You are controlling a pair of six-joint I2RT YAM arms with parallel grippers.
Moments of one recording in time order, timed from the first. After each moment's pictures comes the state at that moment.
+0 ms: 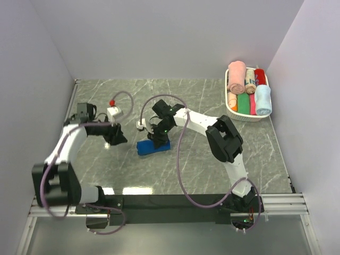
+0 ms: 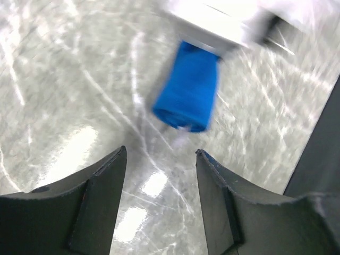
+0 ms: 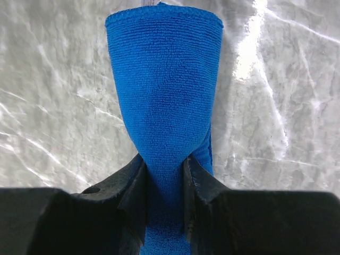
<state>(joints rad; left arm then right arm) 0.10 1.41 1.00 -0.77 0.91 0.72 0.77 2.14 1.65 -0.74 -0.62 -0.84</state>
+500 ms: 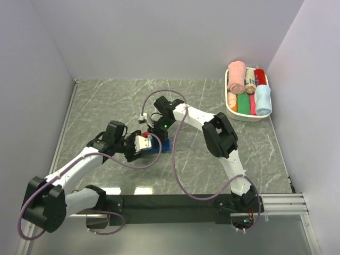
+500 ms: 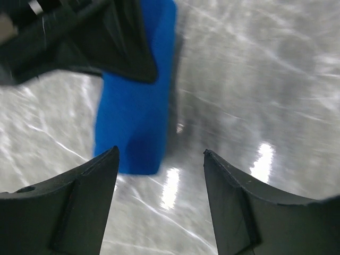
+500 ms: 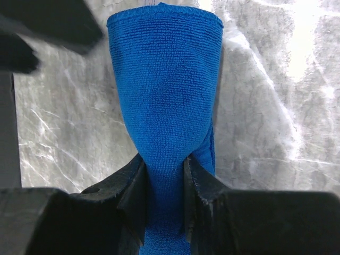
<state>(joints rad) -0.39 1.09 0.63 -0.40 0.58 0.86 0.71 2.28 1.83 -0.89 -0.77 -0.70</state>
